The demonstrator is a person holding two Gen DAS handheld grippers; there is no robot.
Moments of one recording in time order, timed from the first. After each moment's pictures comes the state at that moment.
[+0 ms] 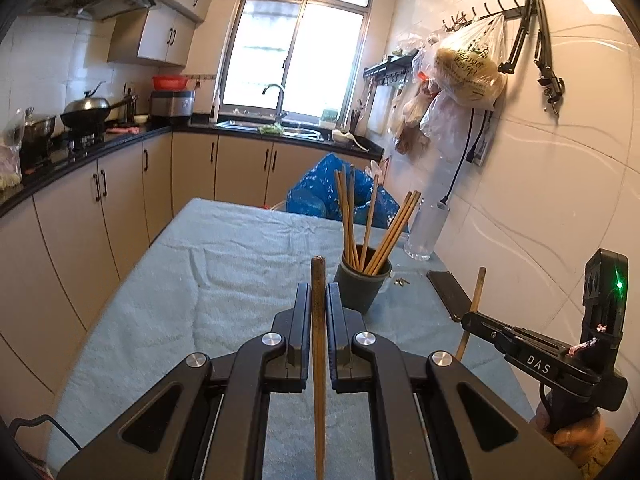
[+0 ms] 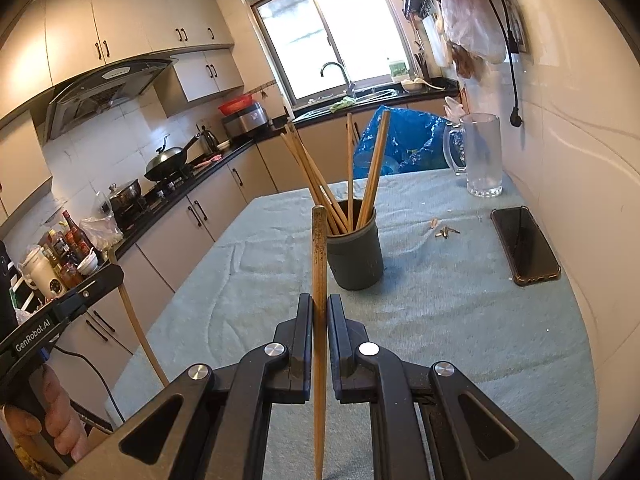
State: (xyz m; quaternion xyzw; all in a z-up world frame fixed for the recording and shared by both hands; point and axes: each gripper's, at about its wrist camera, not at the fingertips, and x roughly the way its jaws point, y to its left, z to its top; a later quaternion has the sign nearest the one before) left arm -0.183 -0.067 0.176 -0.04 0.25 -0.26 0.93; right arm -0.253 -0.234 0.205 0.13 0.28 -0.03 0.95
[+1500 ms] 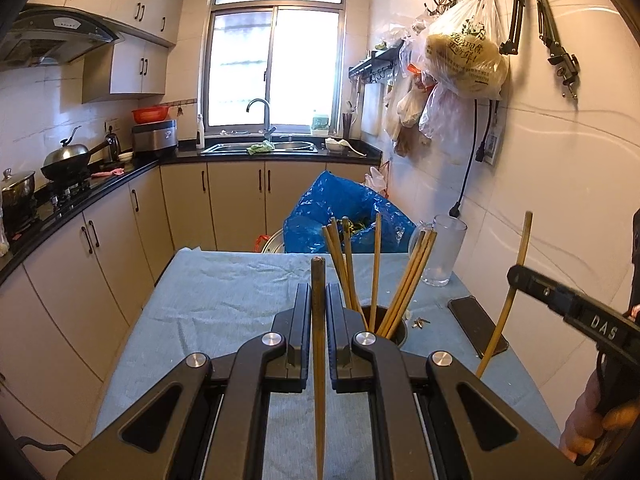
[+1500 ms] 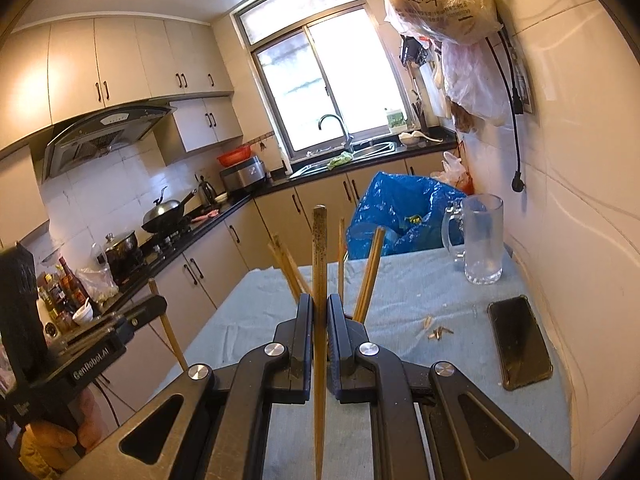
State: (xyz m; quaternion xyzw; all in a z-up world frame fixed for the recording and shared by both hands) left arm -0.094 -0.127 0.211 0.03 0.23 -0.26 0.94; right arm -0.197 -0.276 0.278 0.13 0.19 -0.04 0.97
